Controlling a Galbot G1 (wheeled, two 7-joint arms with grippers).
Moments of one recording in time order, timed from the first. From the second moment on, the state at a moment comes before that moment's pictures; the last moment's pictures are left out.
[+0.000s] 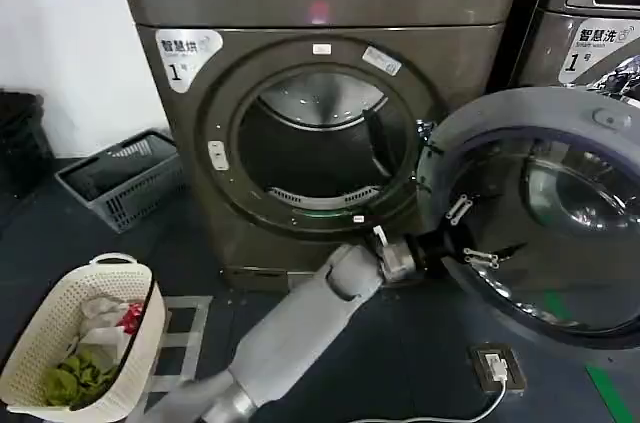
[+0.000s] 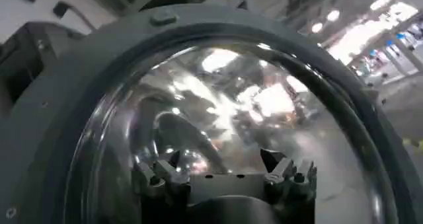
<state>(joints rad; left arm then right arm) 0.41 -1.61 0.33 -1.24 -0.20 -0.38 0.49 -1.80 1.61 2.08 1.74 0.14 0.10 0.40</state>
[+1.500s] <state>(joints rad) 1.13 -0.67 -0.46 -2.05 -1.41 0.74 -0.79 -1.77 1.57 1.93 1.79 0.33 0.08 0.32</state>
